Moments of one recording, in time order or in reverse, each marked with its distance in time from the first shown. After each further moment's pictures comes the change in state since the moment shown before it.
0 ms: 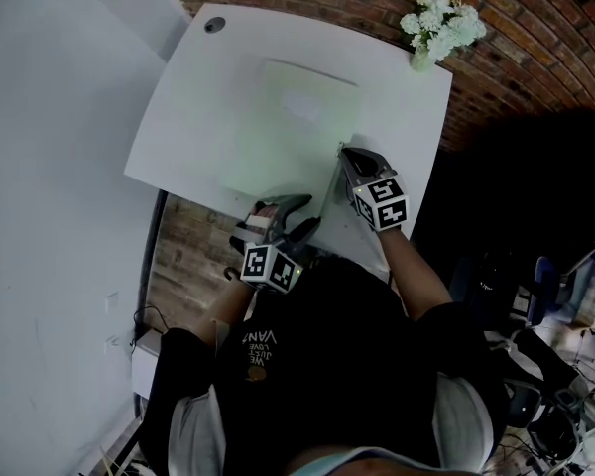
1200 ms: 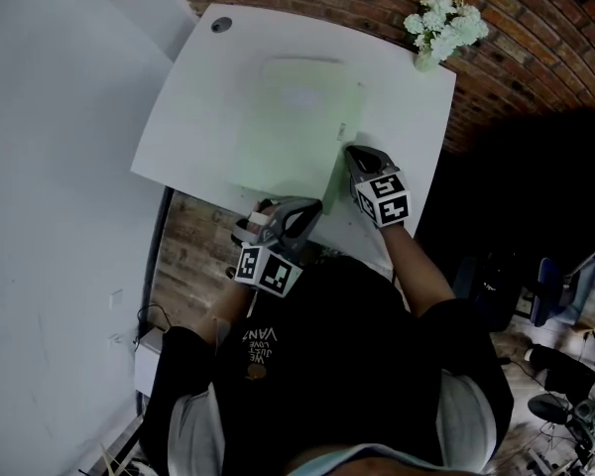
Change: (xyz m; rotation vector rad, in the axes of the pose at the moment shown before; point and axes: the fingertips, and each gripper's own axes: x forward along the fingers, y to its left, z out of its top) left arm -0.030 0.027 0.040 -0.059 -0.142 0.070; right arm 0.001 0.000 -0.001 -0.013 0.025 -0.013
